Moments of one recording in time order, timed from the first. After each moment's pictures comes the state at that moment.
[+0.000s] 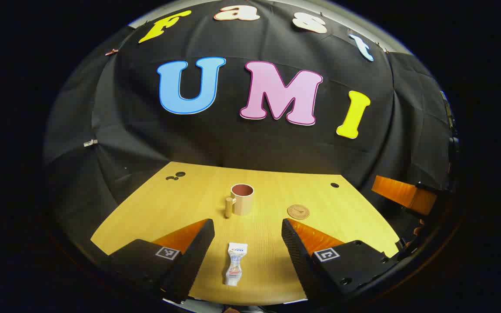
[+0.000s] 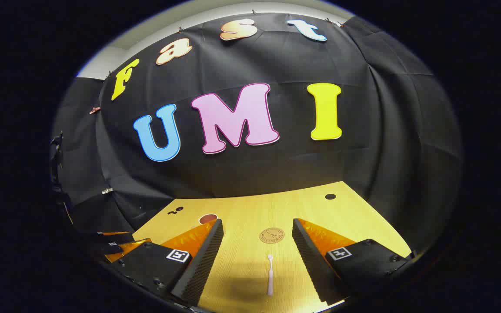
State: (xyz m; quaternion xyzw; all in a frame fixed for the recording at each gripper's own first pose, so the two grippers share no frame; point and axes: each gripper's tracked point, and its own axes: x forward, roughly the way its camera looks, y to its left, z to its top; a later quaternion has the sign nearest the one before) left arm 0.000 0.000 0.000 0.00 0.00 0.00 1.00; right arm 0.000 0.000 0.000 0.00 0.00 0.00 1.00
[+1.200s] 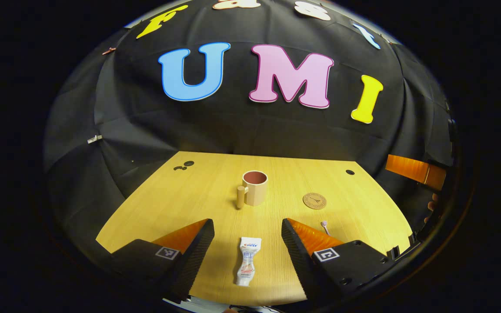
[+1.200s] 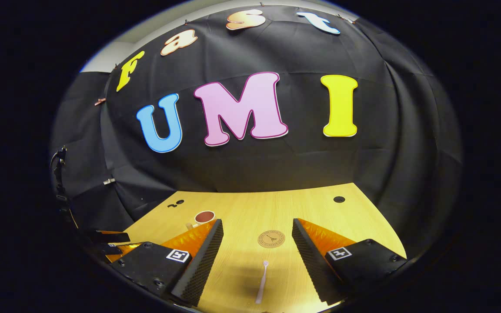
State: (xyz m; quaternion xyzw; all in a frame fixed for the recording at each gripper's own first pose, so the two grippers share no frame) left arm 0.040 0.019 -0.036 0.02 0.06 0.04 1.00; right arm 0.052 -0.018 -0.005 -0.03 0.03 0.04 1.00
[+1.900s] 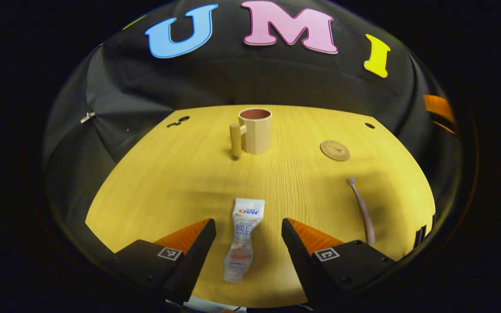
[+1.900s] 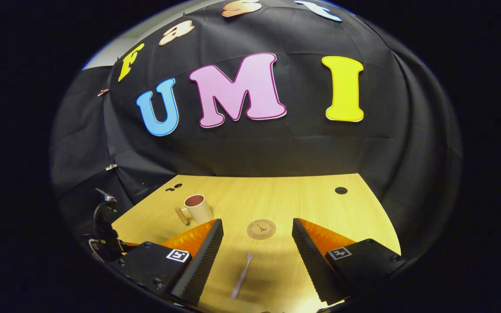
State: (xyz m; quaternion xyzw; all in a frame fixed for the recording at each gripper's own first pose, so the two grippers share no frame) left arm 0.105 0.026 -0.172 0.03 0.19 0.09 0.98; right arm 0.075 -0.066 -0.037 -0.04 0.09 0.07 0.99
